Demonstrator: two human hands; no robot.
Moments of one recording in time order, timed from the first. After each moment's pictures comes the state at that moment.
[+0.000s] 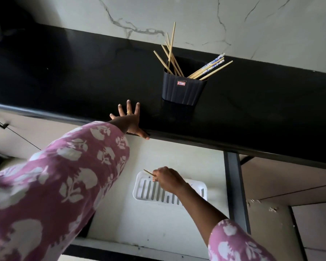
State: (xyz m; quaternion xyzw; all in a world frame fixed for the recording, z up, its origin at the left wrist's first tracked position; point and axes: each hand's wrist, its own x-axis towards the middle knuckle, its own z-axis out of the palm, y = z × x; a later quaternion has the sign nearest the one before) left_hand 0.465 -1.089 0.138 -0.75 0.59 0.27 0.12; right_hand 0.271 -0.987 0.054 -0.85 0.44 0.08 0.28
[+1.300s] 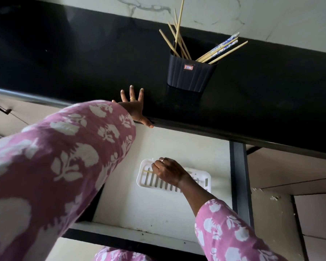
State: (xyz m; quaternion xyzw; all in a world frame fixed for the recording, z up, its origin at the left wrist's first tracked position) left_hand 0.468 -1.090 0.135 -0.74 0.59 0.28 0.13; right_hand 0.269 -0.984 0.020 -0.98 0.20 0.02 -0.07
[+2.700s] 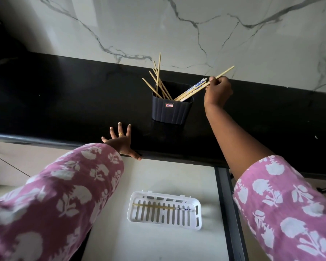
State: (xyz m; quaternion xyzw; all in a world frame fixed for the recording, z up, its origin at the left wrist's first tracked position) left_hand 0.469 -1.093 0.136 -0.74 0.59 0.28 0.14; right_hand 0.223 -1.190 0.274 -0.44 0.66 -0.57 0.19
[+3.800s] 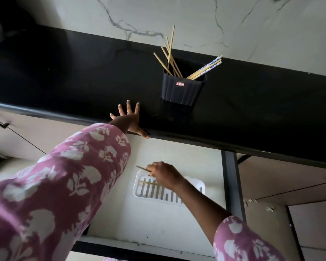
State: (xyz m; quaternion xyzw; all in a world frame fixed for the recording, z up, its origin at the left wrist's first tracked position) left_hand 0.463 -1.087 0.142 -0.75 0.58 0.28 0.12; right_hand 0.279 -0.983 0.076 -0.89 0.39 0.03 0.23
